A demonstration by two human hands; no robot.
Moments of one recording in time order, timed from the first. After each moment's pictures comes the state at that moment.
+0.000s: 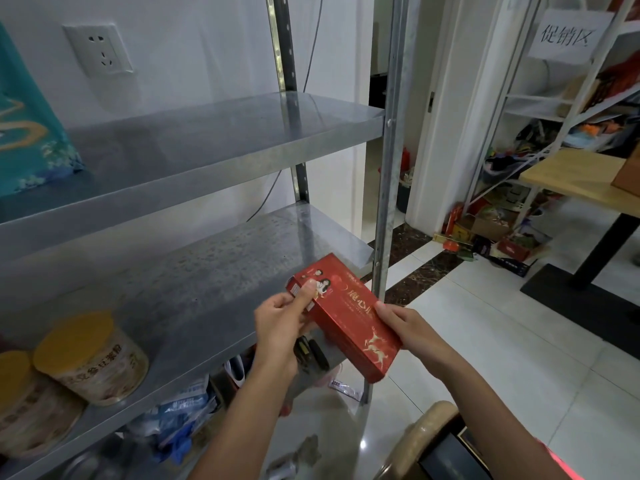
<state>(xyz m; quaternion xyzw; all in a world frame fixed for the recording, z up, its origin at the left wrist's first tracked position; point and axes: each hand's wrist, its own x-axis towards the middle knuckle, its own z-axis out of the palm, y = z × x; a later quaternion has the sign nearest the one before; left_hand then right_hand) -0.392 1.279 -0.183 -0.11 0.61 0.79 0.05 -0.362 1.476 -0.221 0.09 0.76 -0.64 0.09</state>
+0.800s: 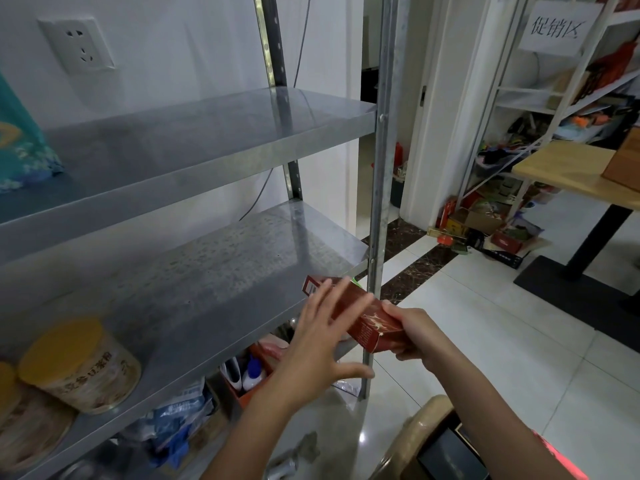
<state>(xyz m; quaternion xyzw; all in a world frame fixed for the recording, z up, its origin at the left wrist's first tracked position) -0.384 1.288 -0.218 0.39 0.88 0.27 -0.04 -0.373 1.482 -0.225 0.29 0.70 -0.65 0.10</state>
